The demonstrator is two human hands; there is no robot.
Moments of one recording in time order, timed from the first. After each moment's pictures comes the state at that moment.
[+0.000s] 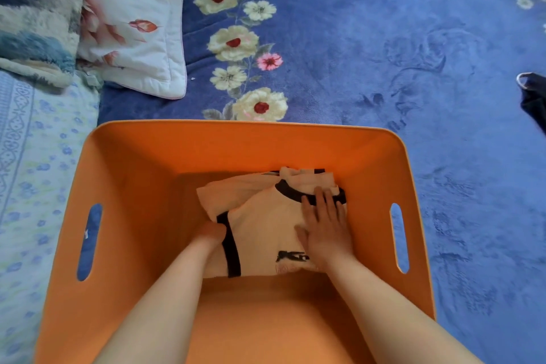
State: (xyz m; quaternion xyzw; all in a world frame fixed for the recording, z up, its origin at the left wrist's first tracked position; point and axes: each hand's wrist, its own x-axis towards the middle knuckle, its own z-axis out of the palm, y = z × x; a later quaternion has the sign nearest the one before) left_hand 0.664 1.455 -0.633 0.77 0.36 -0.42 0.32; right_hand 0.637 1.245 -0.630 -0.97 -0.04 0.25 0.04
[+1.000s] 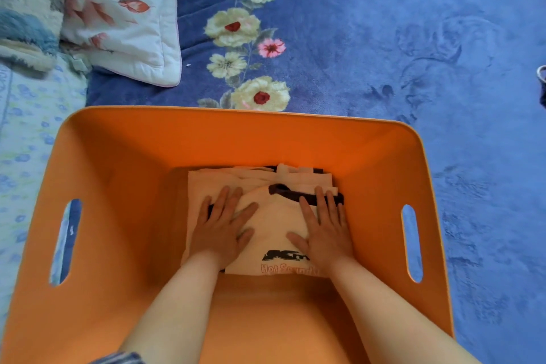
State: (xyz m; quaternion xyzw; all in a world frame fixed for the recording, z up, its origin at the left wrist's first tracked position) left_hand 0.644 1.452 -0.669 0.95 -0.15 -0.28 0.01; right_hand 0.636 1.241 -0.660 -0.94 -0.06 0.33 0.03
